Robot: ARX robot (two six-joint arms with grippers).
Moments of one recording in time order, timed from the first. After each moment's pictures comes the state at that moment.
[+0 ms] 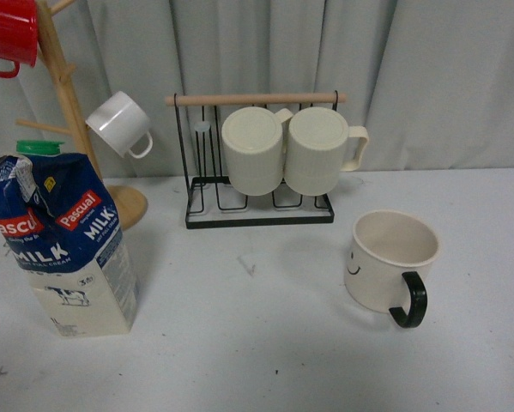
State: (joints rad) left arm 0.00 0.01 0.01 0.00 0.00 -0.01; right arm 0.00 0.00 0.01 0.00 0.00 0.00
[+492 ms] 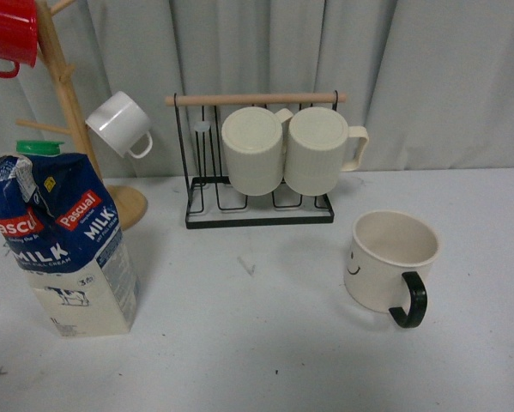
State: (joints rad) left arm 0.00 0.01 0.01 0.00 0.00 -0.01; right arm 0.00 0.00 0.01 0.00 0.00 0.00
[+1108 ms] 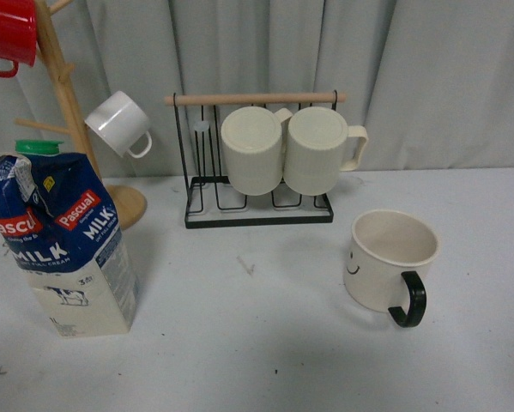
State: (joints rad) left arm 0.00 0.01 0.01 0.00 0.00 -0.01; right arm -0.18 0.66 0.17 0.42 -0.48 0.00
